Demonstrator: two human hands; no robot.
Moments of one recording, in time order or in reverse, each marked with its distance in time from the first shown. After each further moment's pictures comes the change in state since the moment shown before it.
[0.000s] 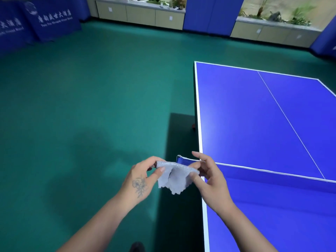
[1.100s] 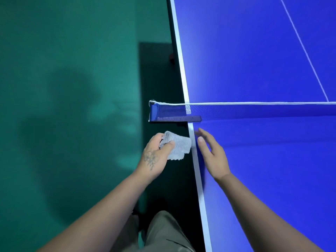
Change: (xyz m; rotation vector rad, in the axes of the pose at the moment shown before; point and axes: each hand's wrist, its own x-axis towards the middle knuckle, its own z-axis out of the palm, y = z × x) left_hand 0.072 -0.128 0.190 -0.244 -0.238 -0.461; right_hand 0.004 0.274 -0.055 -0.284 0.176 0.488
